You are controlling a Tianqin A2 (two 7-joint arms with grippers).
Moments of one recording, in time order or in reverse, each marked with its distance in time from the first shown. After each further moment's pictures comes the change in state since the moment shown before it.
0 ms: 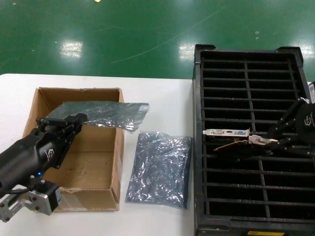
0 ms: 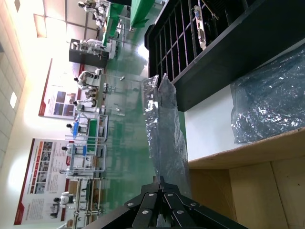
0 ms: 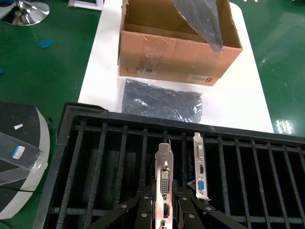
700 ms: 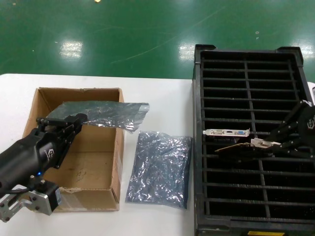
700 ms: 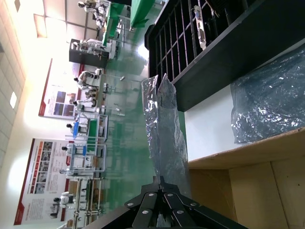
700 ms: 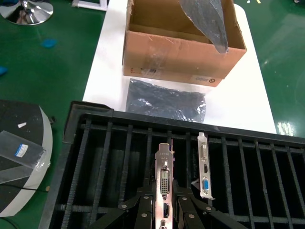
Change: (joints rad) left arm 0.000 0.000 0.000 0.000 0.000 0.000 0.000; right arm -0.014 0.017 0.007 0.018 0.012 -0.009 -0.009
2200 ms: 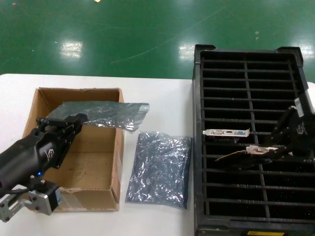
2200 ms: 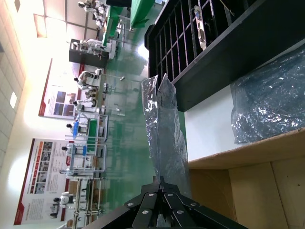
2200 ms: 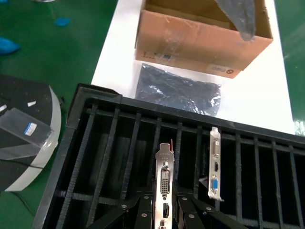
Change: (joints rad) left arm 0.000 0.000 0.000 0.000 0.000 0.000 0.000; right arm 0.030 -0.058 -0.065 -0.041 -0.071 -0.003 -0.048
